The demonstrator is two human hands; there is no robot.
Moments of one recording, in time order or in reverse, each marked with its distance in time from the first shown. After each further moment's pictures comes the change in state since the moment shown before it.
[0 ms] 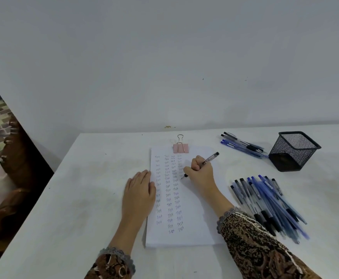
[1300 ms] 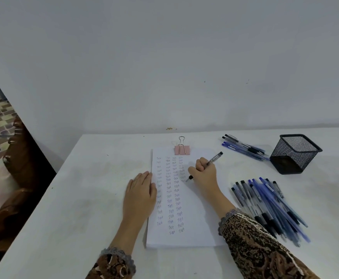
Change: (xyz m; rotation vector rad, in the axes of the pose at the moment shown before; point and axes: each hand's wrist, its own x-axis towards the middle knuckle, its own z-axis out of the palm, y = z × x) left_hand 0.001 0.000 -0.001 0.009 -0.015 -0.004; right_hand 0.003 -0.001 -0.004 -0.071 0.074 -0.005
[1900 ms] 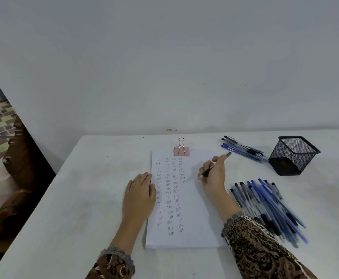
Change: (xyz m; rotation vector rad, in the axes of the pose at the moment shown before) left_hand 0.000 -0.001 0.001 -0.008 0.013 0.002; right_hand 0.006 -0.008 -0.015 0.208 0.215 0.139
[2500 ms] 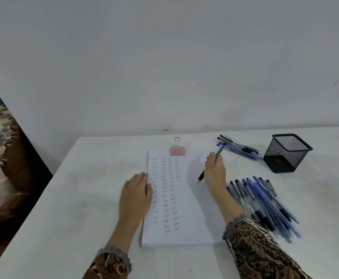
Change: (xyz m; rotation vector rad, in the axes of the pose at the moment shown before) left_hand 0.000 -0.001 0.001 0.017 0.000 0.006; right_hand -0.020 -0.026 -0.007 -0.351 0.021 -0.064
